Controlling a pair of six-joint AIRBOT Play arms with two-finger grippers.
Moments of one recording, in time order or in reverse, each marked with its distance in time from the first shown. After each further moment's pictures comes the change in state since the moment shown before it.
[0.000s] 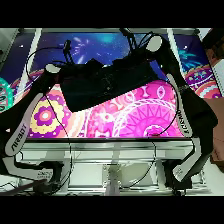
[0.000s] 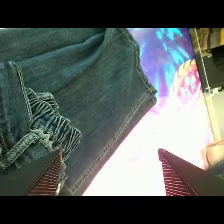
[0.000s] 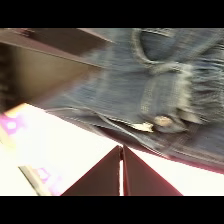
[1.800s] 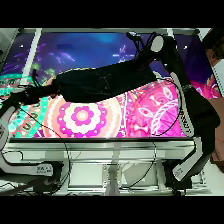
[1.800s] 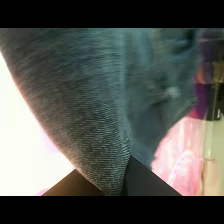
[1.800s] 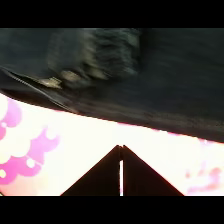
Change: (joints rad) left arm 0.497 0.044 -0.336 -0.113 -0.309 0.170; right arm -0.042 0.007 0.000 -0.247 0.086 -0.011
